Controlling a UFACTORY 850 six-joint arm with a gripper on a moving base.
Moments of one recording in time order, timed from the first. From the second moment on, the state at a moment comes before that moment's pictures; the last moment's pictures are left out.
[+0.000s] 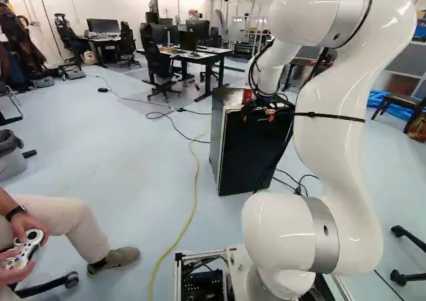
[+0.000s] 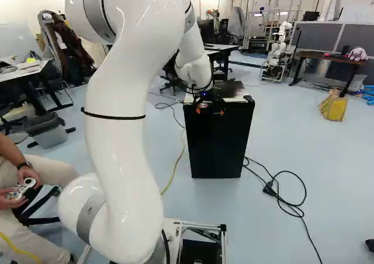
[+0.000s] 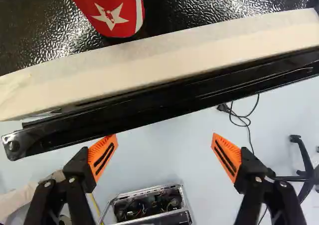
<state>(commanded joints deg) -15.7 -27.2 -69.6 -5.4 -21.2 0.0</state>
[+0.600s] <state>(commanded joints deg) -15.4 -27.0 -69.4 -5.4 -19.1 0.0</state>
